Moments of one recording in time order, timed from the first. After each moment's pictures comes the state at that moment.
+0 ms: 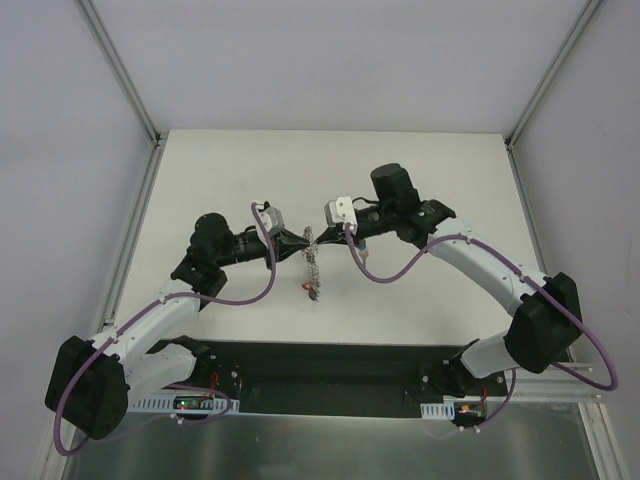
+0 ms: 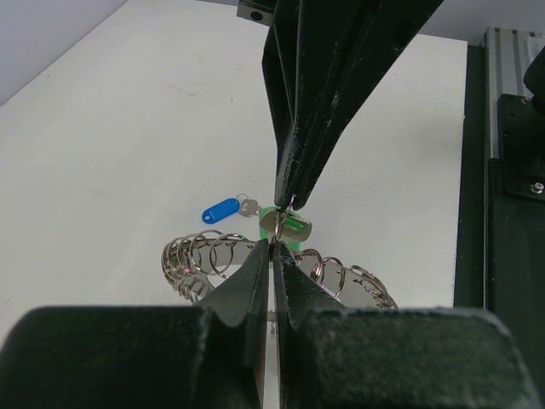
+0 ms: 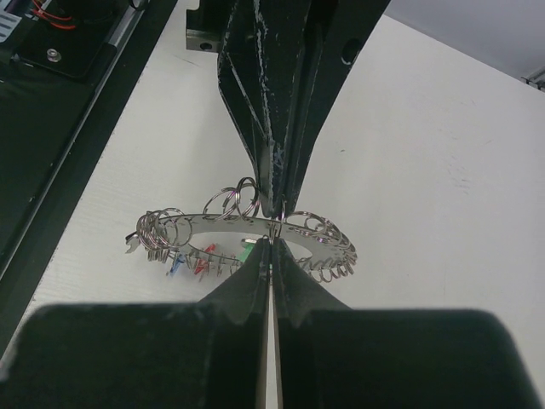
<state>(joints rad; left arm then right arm) -0.45 1.01 0.55 0.38 0.82 0.06 0.67 1.46 1.21 -0.40 -0.95 -0.88</state>
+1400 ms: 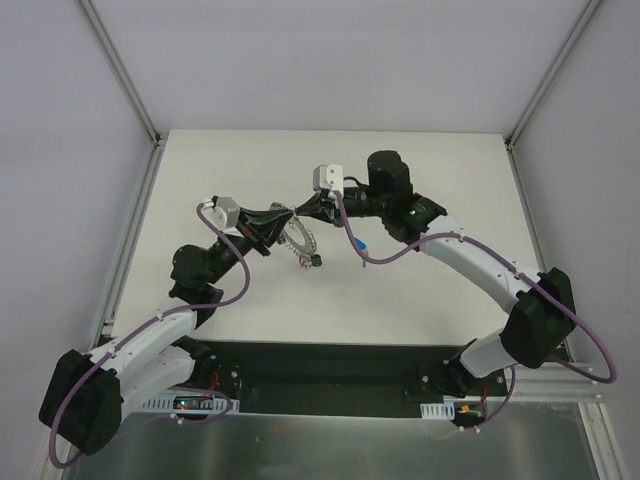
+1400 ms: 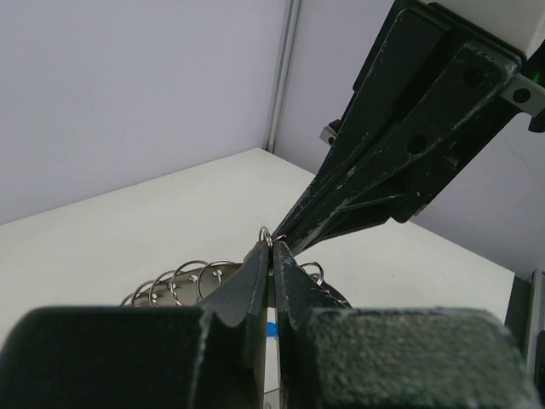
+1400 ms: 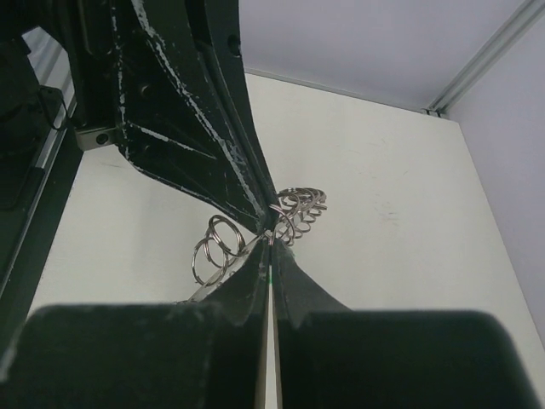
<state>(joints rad) -0.48 0.91 0.38 0.90 0.38 -0.32 0.72 1.49 1.27 -0.03 -0.81 -0.50</state>
